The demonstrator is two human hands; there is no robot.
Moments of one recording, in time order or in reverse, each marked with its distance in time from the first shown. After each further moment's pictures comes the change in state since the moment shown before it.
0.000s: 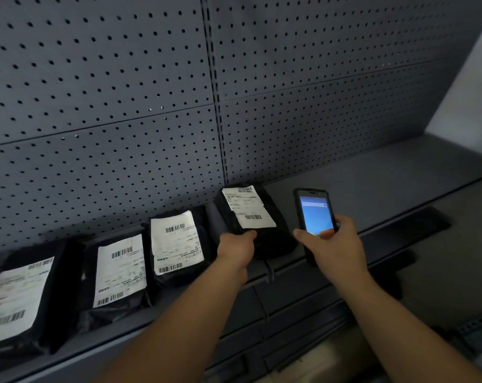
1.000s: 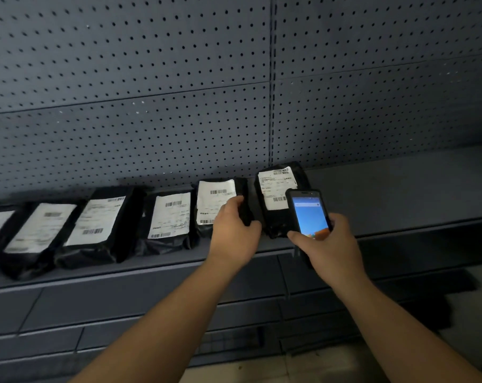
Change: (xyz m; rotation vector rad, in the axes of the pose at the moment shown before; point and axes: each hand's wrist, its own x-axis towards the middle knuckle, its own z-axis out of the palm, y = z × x) left_hand -0.112 0.003 -0.068 0.628 0.286 0.500; right_hand -0.050 0.008 0.023 -0.069 -0.318 -0.143
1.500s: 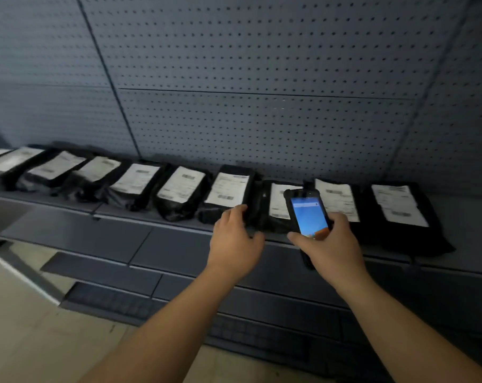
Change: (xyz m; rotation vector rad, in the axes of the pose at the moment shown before) left_hand -0.095 -0.145 -0.212 0.166 0.231 -0.090; right_hand -0.135 -0.103 0.182 -0.100 -0.268 -0.215
